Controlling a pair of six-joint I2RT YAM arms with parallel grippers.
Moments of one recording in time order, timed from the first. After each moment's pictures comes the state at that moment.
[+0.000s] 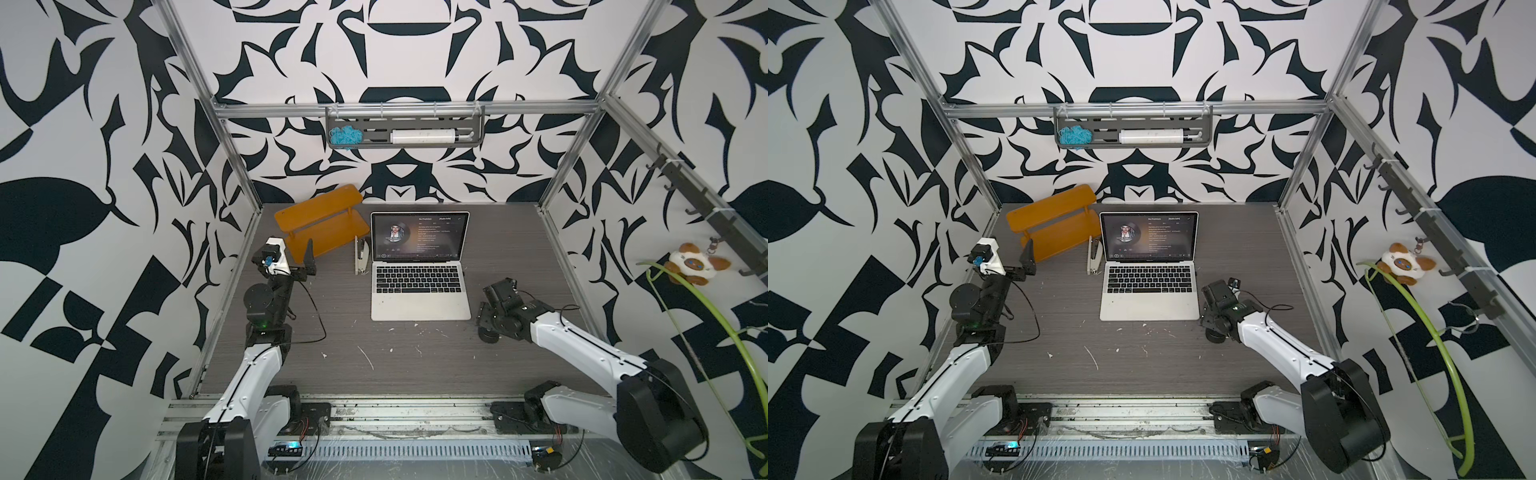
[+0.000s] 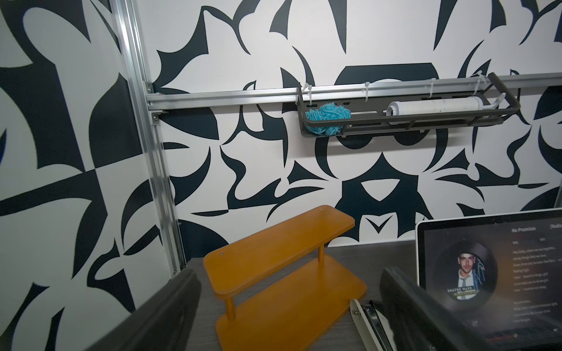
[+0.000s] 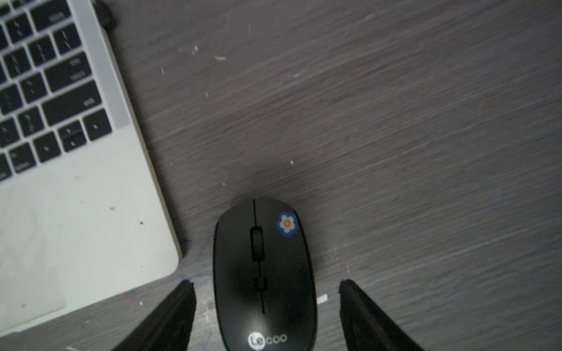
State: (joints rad) left arm 0.01 0.94 0.36 0.82 0.13 0.02; right arm 0.44 1.18 0.59 -0.61 0.26 0.71
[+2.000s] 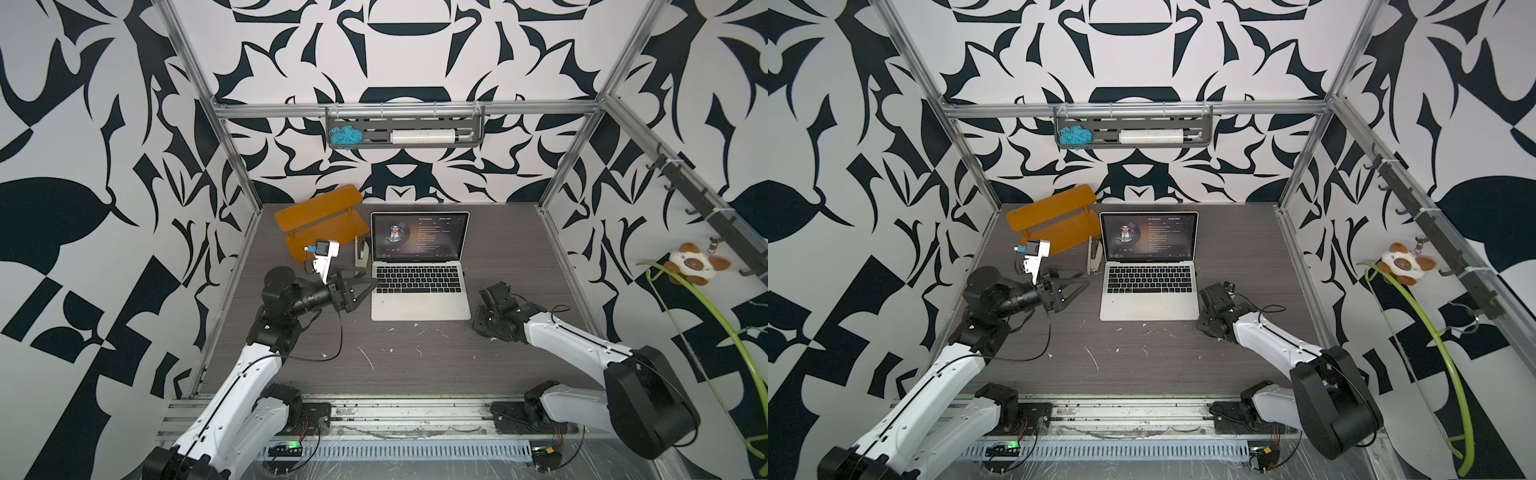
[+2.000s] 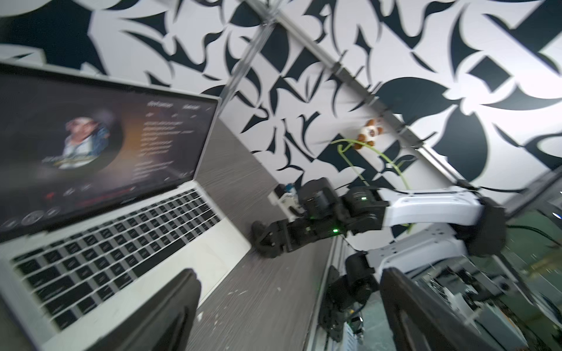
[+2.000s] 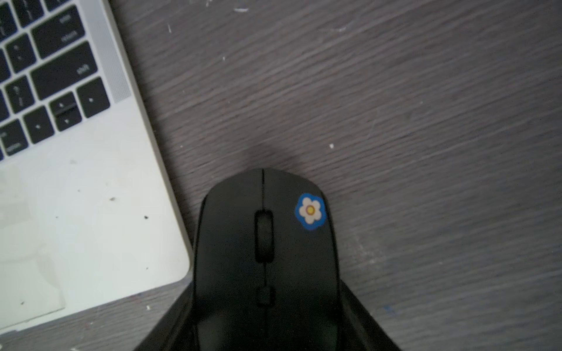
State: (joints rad) left arm -0.31 0.83 0.63 0.25 0.93 -0.63; right arm 0.44 1.24 0.55 -0.48 0.17 0.72
